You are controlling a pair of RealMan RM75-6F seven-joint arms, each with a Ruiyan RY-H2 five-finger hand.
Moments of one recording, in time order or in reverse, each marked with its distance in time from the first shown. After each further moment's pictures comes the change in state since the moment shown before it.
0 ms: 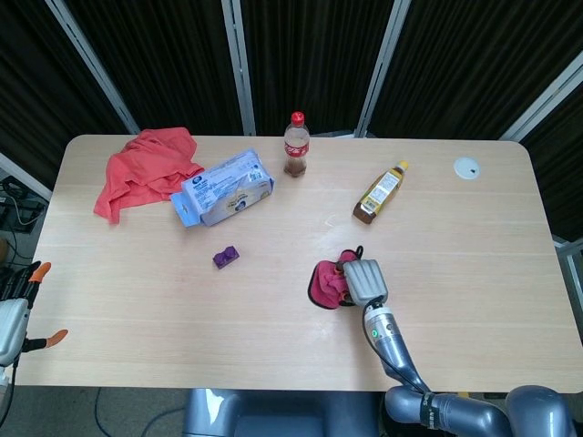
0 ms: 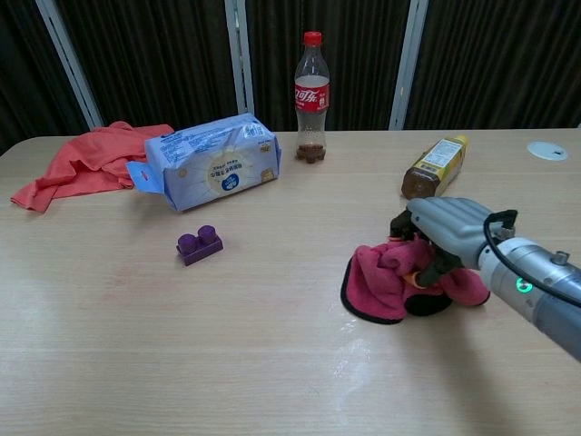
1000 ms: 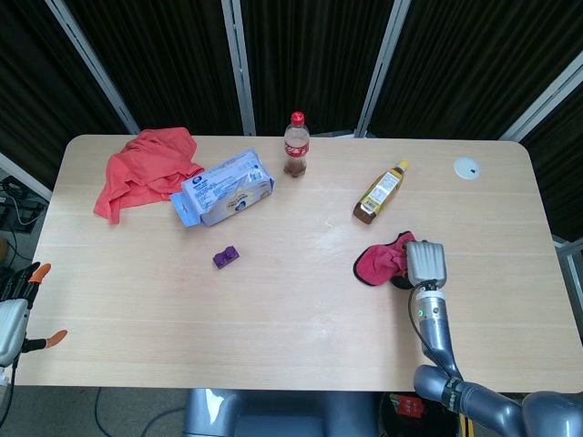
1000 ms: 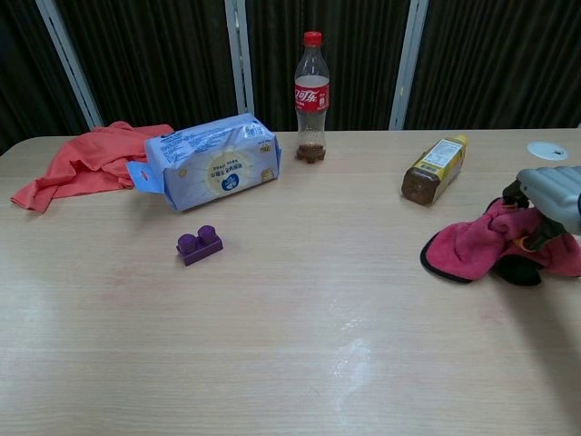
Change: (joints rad) left arm -0.001 0.001 0.000 -0.005 -0.011 -0.003 0.008; right arm -0.051 0.079 0.060 0.242 0.092 0.030 -0.042
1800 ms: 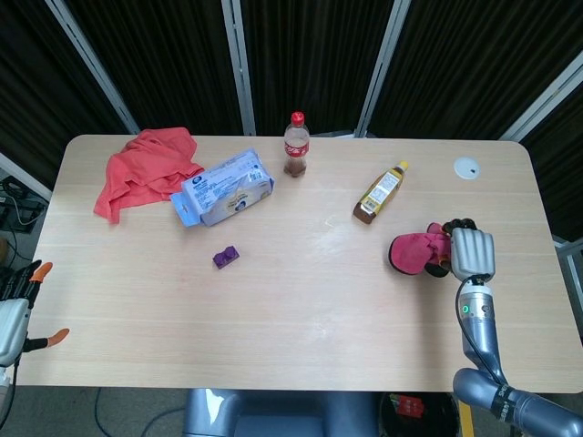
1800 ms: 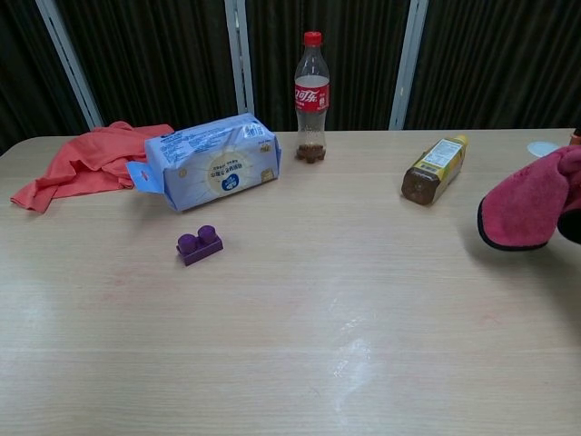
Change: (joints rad) left arm 0.006 -0.013 0.000 0.013 0.032 0.027 -0.015; right arm -0.083 0.297 0.050 -0.341 0.015 0.061 0.089
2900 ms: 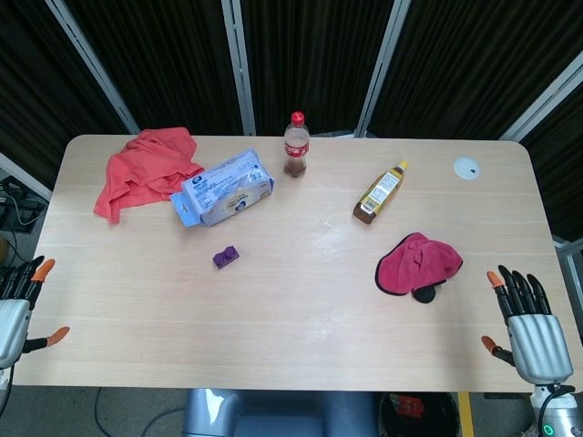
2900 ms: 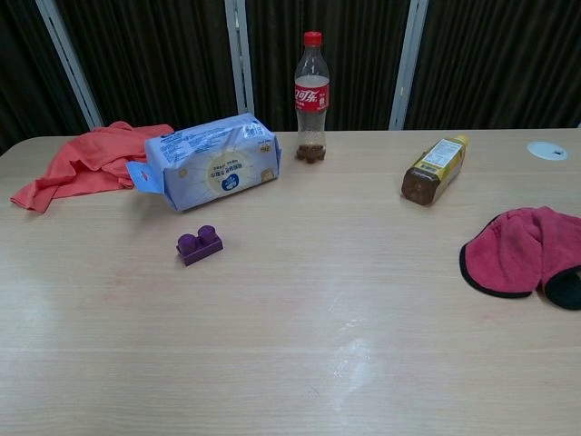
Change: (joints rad) left arm 0.014 -0.011 0.015 0.061 0.125 0.071 -0.023; right arm -0.383 0.341 -0.342 -0.255 -0.600 0.440 0.280
